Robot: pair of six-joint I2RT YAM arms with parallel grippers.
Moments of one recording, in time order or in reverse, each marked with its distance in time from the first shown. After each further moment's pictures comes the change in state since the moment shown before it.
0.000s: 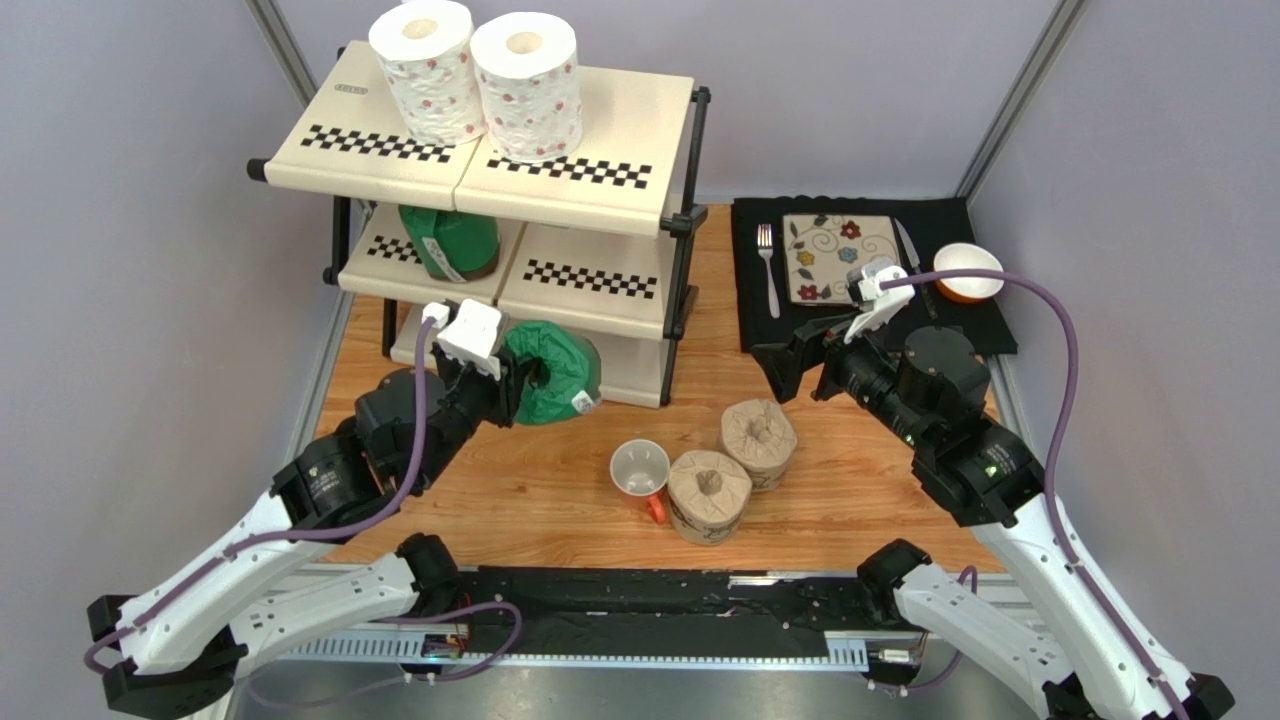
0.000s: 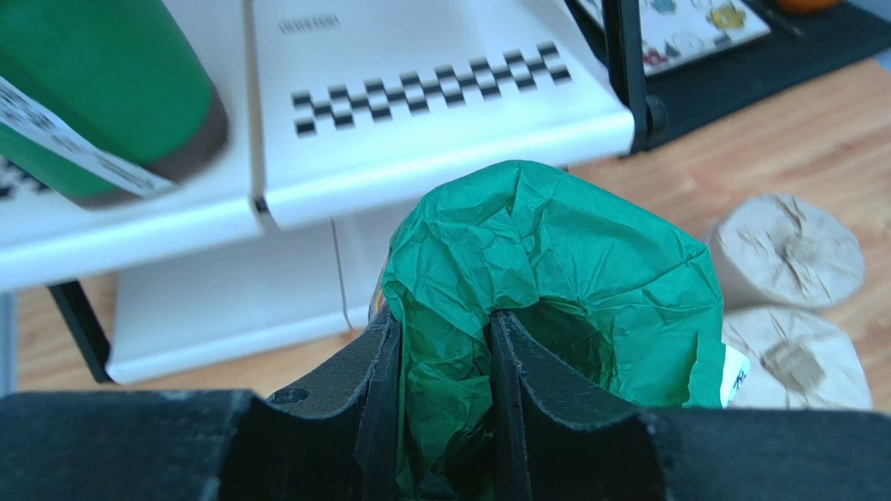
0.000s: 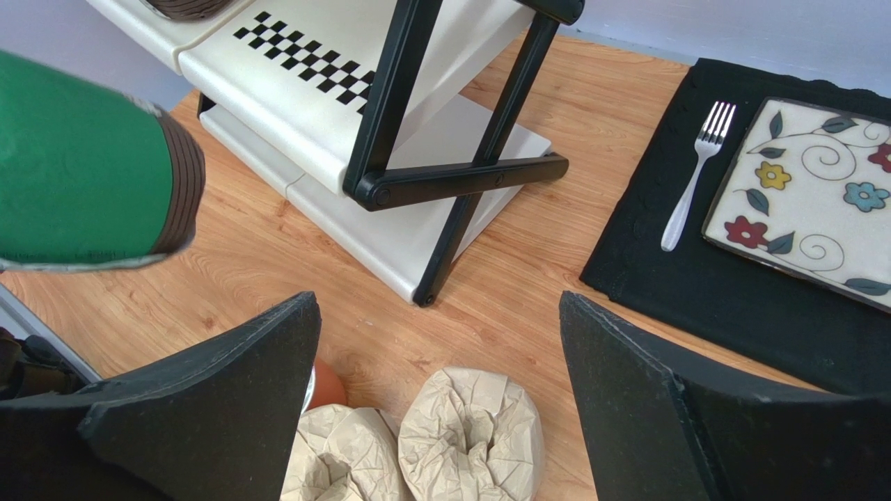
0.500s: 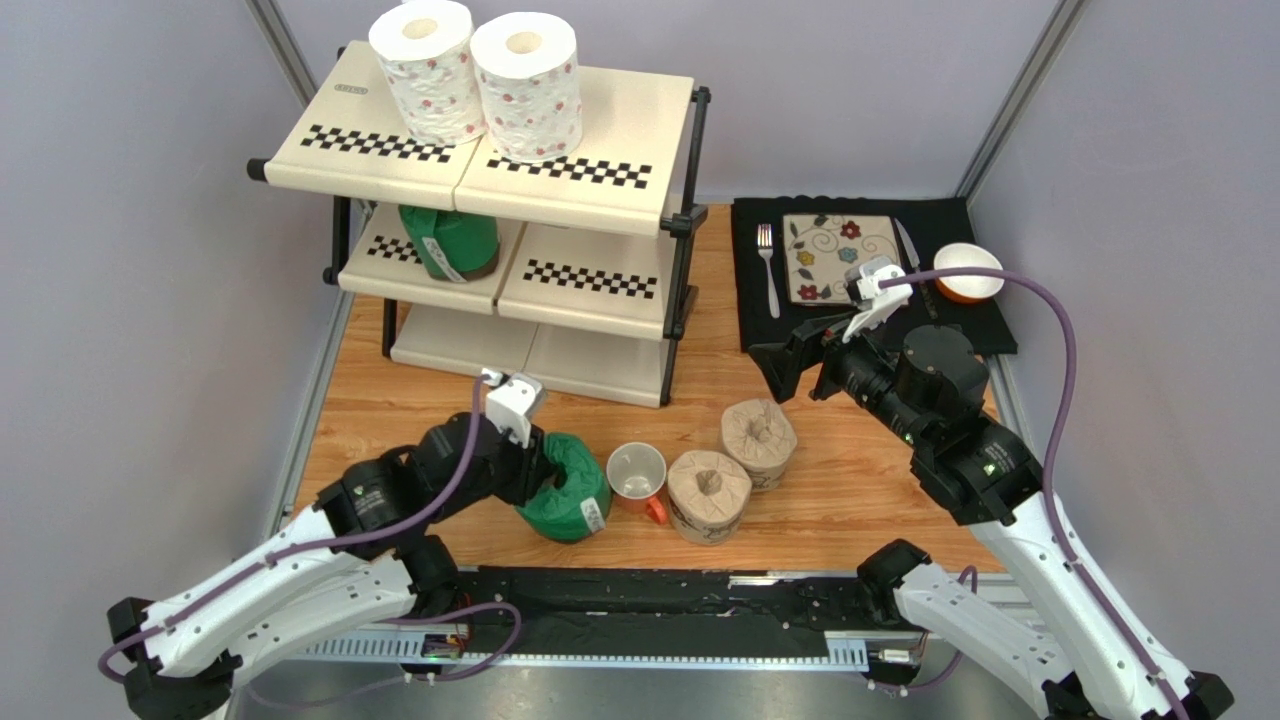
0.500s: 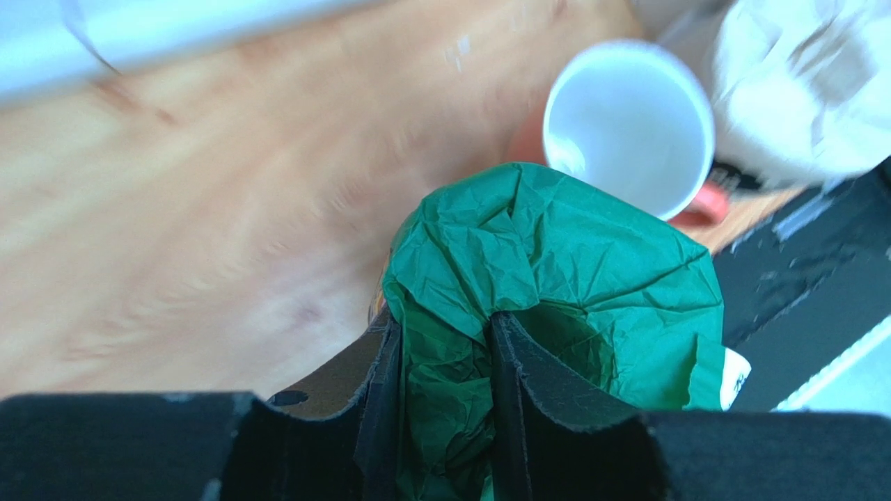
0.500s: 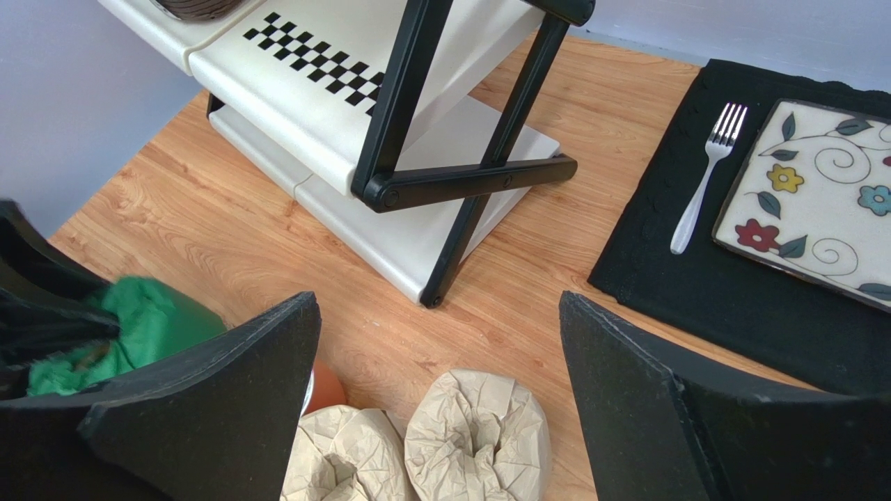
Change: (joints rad) left arm 0.001 -0.105 -0.371 -0.139 0.319 -0.276; right arm 0.000 0.006 0.000 0.008 -0.013 0.005
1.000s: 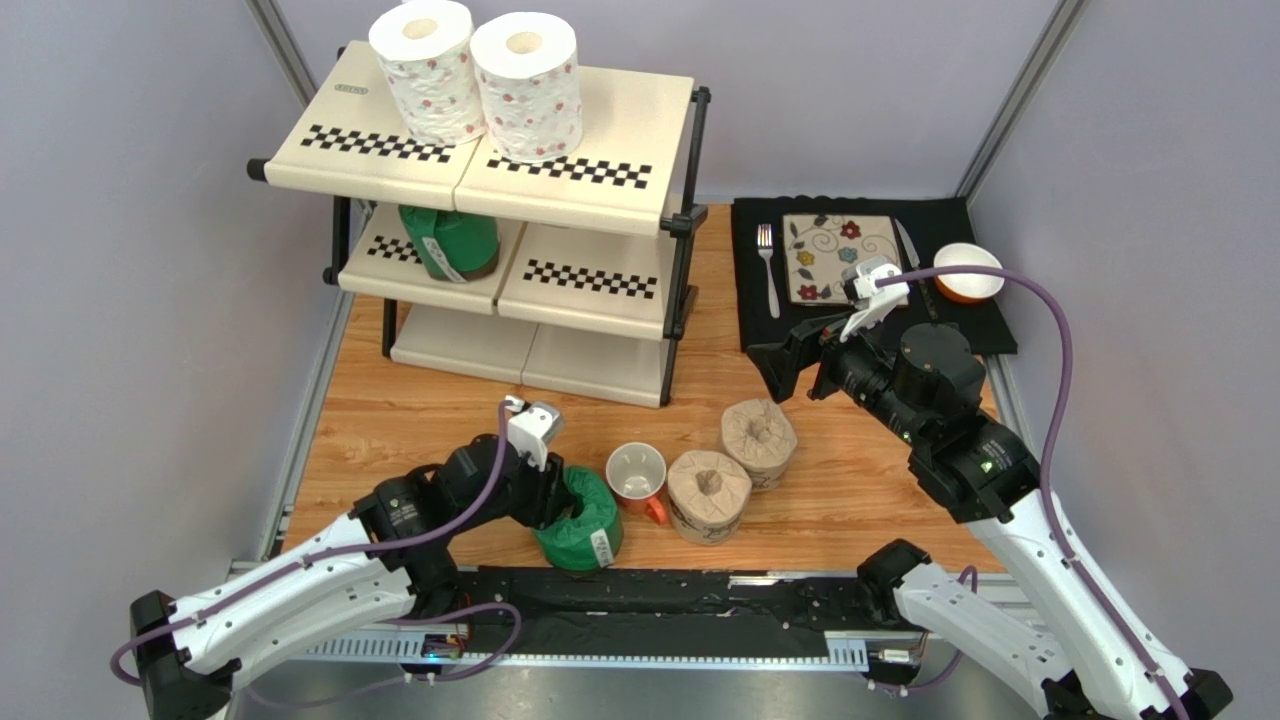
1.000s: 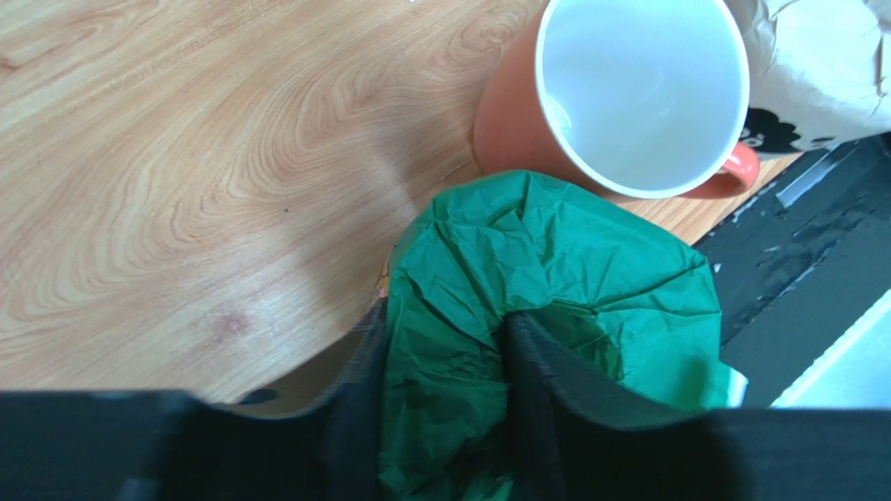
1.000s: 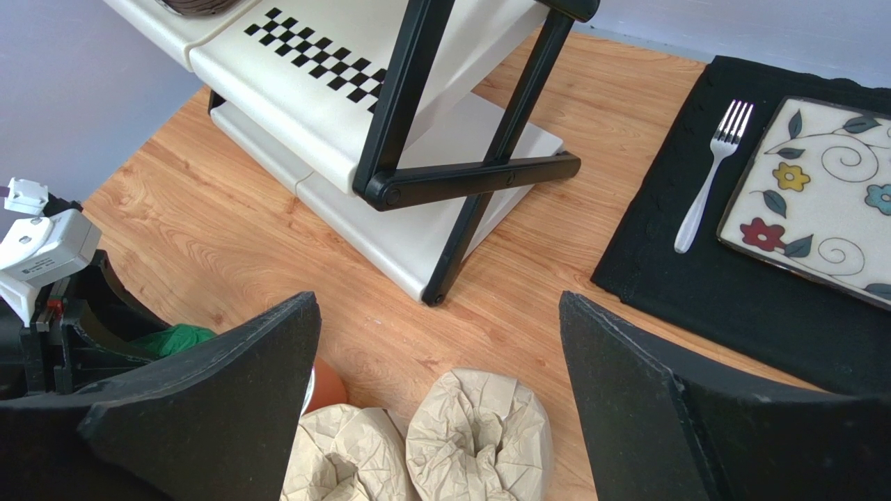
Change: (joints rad) left arm 0.000 -0.009 -0.183 0.160 0.087 -0.037; right arm 0.000 0.008 0.000 0.002 -0.008 0.000
